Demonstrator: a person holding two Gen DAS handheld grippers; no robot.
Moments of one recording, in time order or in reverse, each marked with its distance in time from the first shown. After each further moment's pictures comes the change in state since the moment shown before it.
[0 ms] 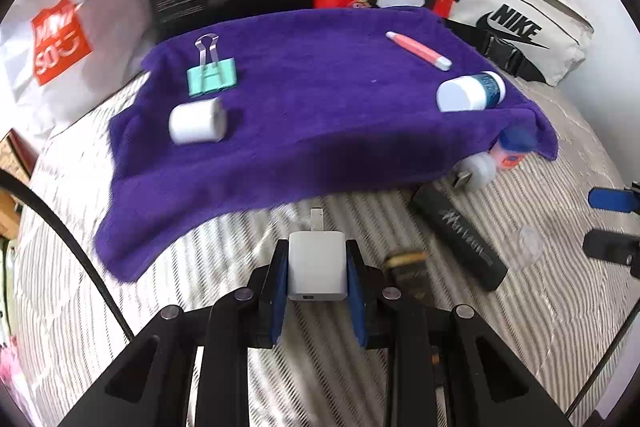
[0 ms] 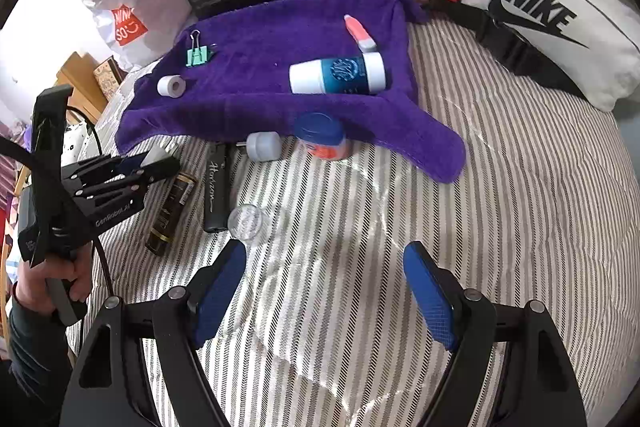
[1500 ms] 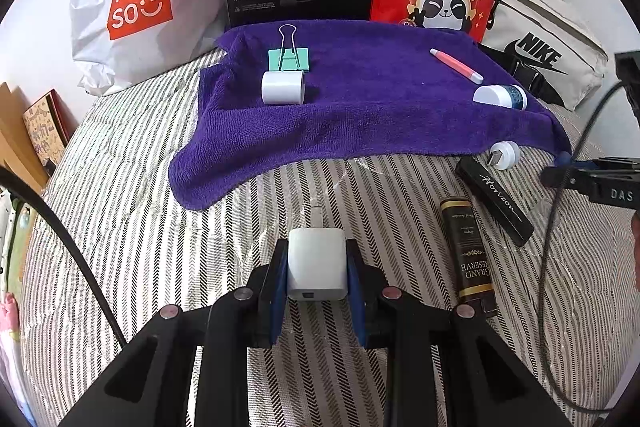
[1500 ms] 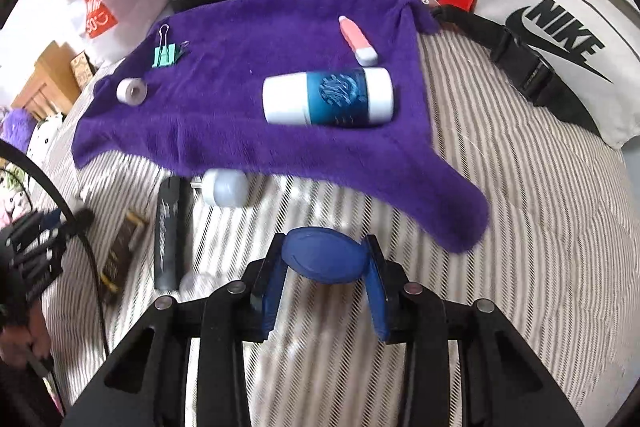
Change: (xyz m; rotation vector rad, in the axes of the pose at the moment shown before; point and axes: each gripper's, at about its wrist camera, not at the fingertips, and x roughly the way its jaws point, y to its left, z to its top) left arm -0.025 0.034 -0.042 -0.108 -0.088 0.069; right arm 0.047 -0.004 0.030 -0.045 -0.006 -0.092
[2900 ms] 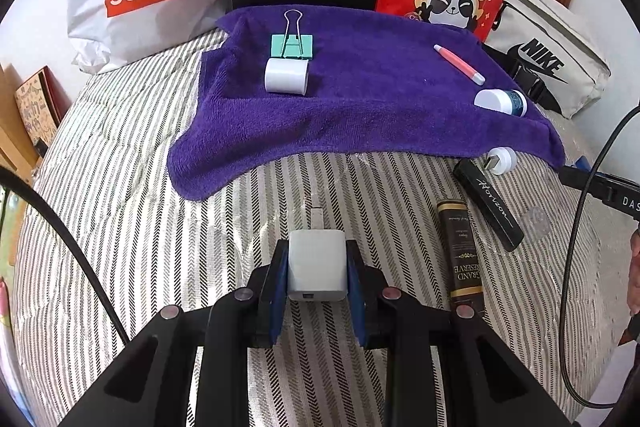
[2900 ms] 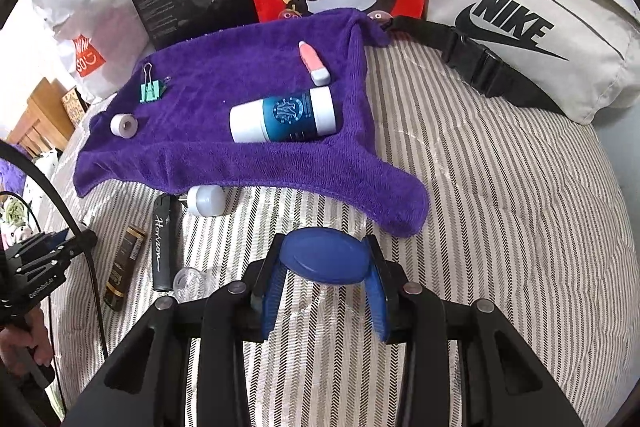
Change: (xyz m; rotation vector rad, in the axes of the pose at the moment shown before) left arm 0.001 0.008 0.008 -0.055 0.079 -0.049; right arm -0.029 -0.023 -0.009 0.108 -0.076 -0.013
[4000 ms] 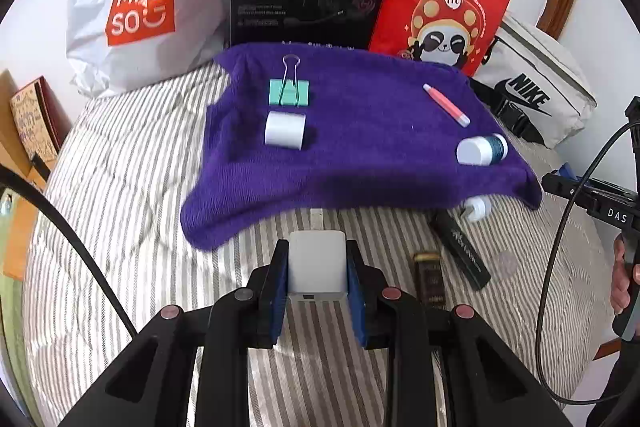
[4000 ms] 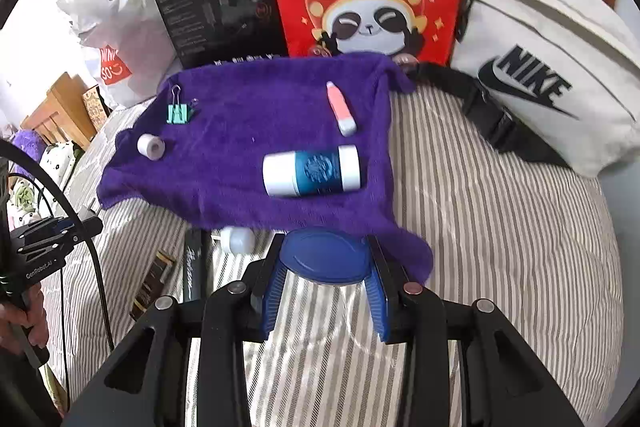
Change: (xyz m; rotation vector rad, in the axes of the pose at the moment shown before) left arm -0.028 0.005 0.034 -0.018 -0.054 -0.053; right arm -0.022 0.014 0.032 -0.085 -0.051 0.039
